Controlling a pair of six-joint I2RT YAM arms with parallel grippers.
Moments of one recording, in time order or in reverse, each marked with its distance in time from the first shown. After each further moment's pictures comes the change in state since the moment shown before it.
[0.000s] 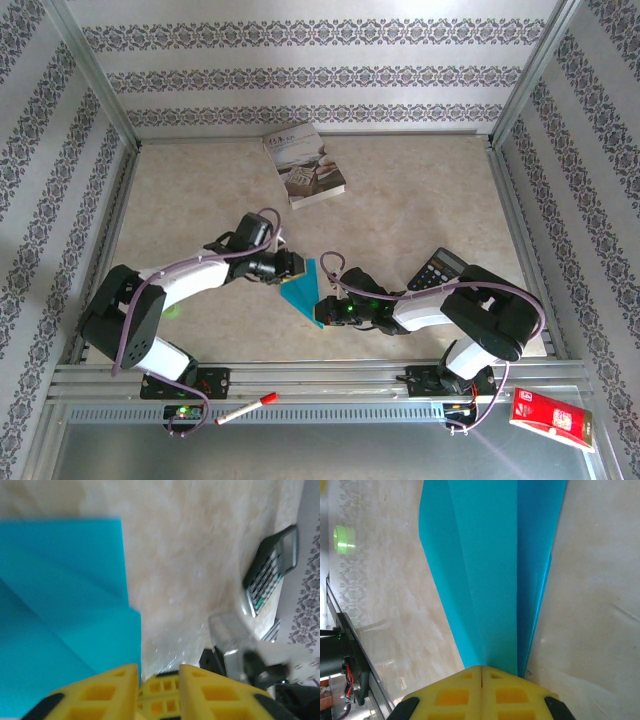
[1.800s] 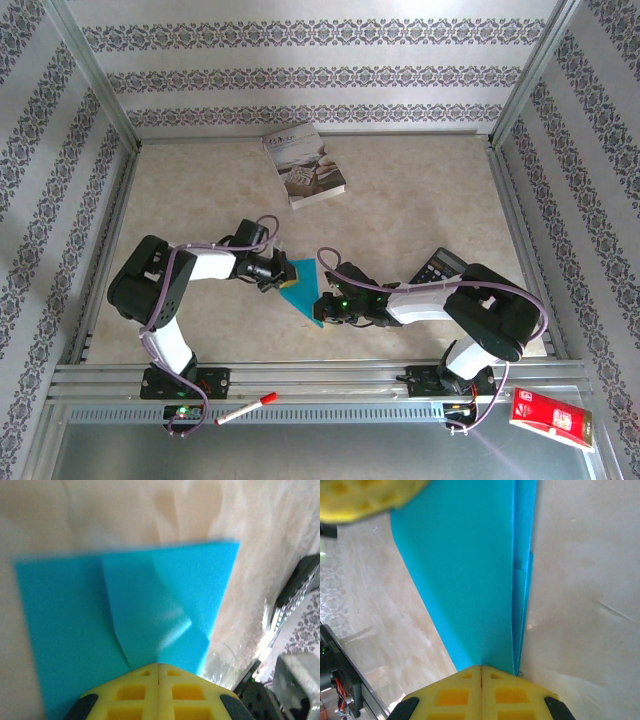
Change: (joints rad) left arm 0.147 0.257 0.014 0.122 0.116 0.014; right arm 0.007 -0.003 0.112 -0.256 0.031 0.037
